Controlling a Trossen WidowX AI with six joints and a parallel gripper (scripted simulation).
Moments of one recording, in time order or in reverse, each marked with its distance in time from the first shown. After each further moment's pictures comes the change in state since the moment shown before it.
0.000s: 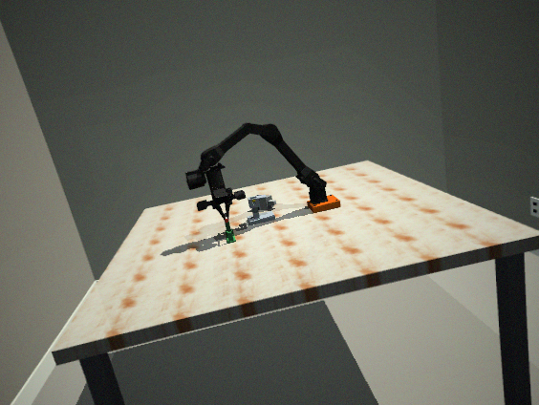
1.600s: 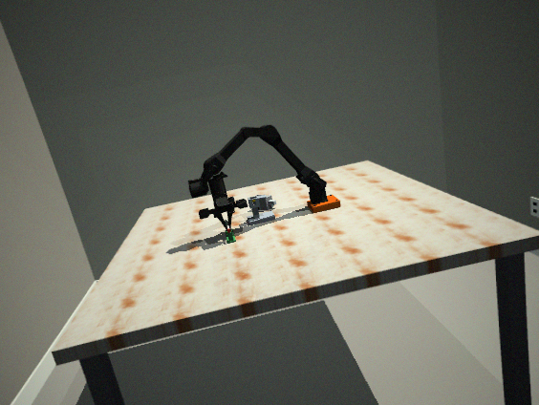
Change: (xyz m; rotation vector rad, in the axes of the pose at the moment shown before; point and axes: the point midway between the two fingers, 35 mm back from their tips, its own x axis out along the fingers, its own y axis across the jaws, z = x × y) arm 0.034 -0.002 -0.003 -0.005 -0.002 -0.015
